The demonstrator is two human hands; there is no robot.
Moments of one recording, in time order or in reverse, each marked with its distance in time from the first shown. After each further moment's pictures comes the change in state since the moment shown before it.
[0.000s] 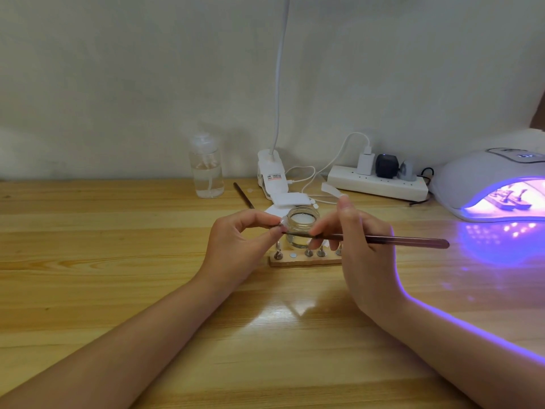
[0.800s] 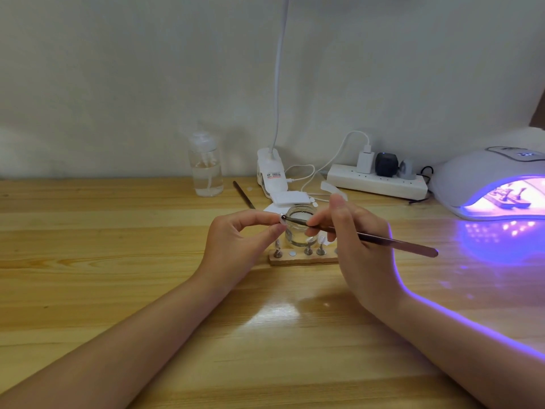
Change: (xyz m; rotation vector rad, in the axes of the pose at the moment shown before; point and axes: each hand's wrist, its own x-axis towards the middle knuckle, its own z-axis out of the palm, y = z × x) left_hand 0.000 -0.001 -0.001 -0.026 0.009 -0.025; right_hand 0.002 0.000 -0.002 -0.063 -0.034 -0.054
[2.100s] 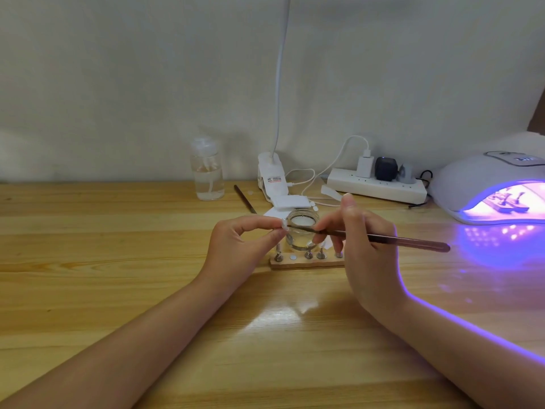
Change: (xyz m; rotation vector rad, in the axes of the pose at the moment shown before) left_hand -0.001 0.003 0.001 -0.018 -0.004 -0.025; right_hand 0.001 0.000 -0.001 0.049 0.061 0.037
